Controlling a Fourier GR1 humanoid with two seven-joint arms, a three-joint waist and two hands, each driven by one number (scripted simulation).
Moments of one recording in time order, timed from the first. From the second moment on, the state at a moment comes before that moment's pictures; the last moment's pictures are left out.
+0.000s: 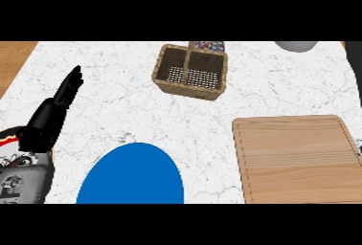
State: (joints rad) left arm -0.21 0.23 0.10 -1.56 -0.18 -0.13 -0.01; right arm -1.68 -0.29 -0.17 -0.71 0.44 0.36 0.55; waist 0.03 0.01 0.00
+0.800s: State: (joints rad) left arm -0.22 0.24 0.12 -1.58 -0.18 -0.14 0.00; right arm -1.74 -0.29 0.00 -0.54 0.60 0.56 0.55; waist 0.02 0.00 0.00
